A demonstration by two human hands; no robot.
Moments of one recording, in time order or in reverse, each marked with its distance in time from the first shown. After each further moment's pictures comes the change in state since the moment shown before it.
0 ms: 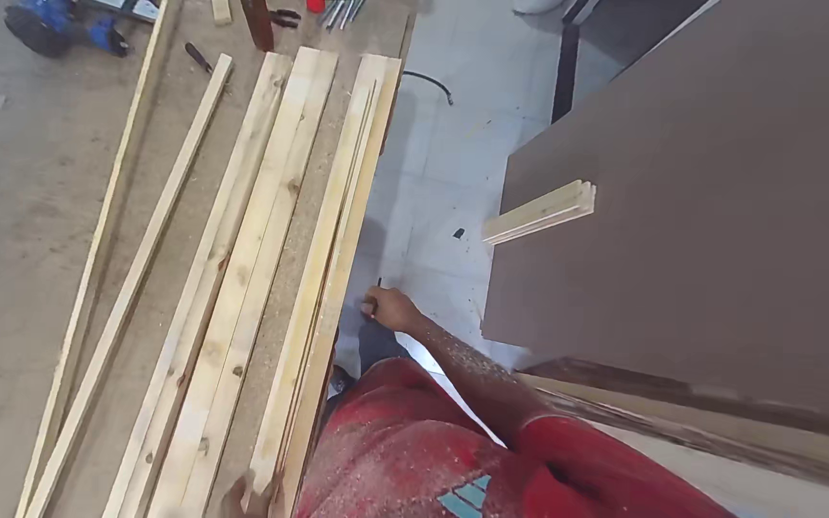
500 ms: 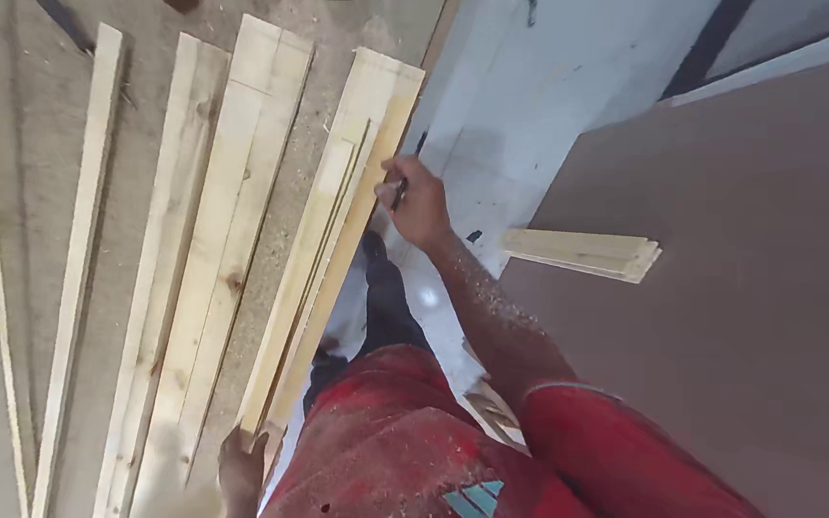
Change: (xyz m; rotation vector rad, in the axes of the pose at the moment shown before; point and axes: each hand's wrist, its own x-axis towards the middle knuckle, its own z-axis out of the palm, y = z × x) left_hand 0.167 0.393 0.044 0.254 -0.139 -0.309; right_hand 0.342 0.080 -0.368 0.256 0.405 -0.217
